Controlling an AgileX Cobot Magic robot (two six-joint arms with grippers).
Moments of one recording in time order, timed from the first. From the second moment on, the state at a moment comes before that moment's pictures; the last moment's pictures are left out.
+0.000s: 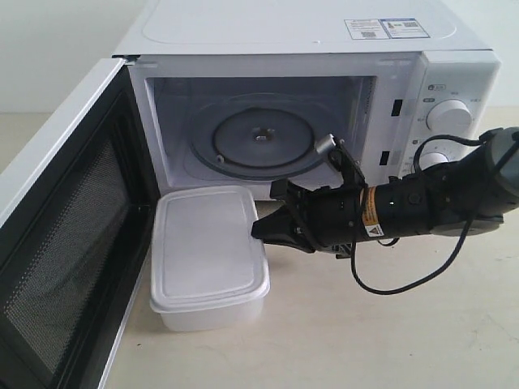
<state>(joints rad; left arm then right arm) 0.07 0.00 0.00 0.05 0.31 -0.18 0.34 2.04 -0.90 -1.24 -0.84 1.78</state>
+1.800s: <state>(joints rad) 0.07 0.00 0.00 0.05 0.31 -0.18 0.60 1.59 -0.37 -0.15 -0.83 1.47</state>
